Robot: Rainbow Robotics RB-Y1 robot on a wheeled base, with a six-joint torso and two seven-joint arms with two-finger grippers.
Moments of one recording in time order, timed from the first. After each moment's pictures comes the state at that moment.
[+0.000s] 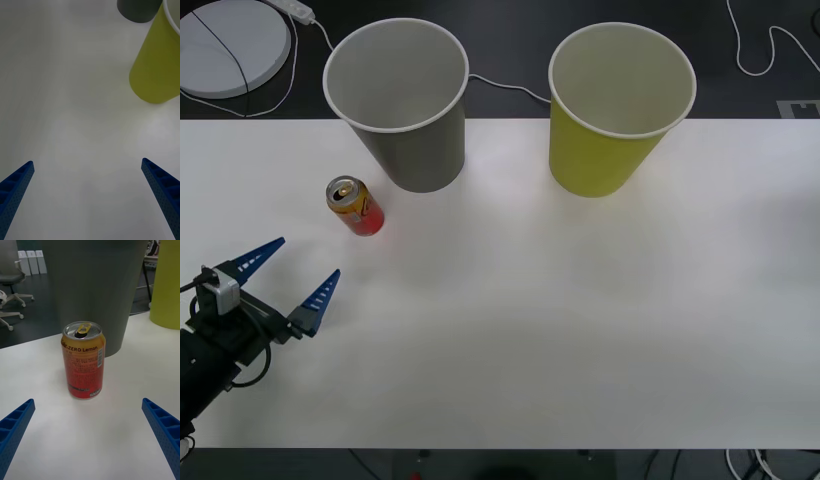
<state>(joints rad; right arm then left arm) 0.02 -1.21 -0.46 -1.54 1.30 -1.57 0.15 0.18 0.49 0.12 -1.38 -0.75 -0.77 -0.60</state>
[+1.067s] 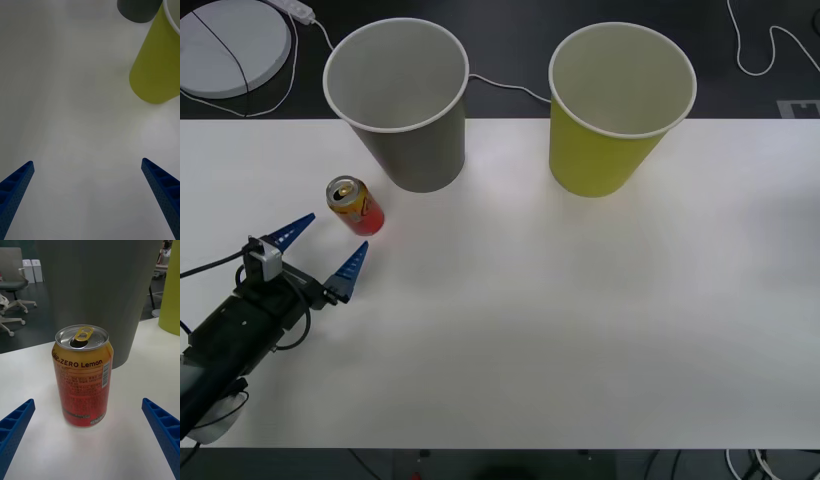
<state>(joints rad) 0.02 -1.21 -0.46 -1.54 1.30 -1.57 0.15 -0.03 0.44 0.04 -1.16 -0.68 -0.75 -0.71</state>
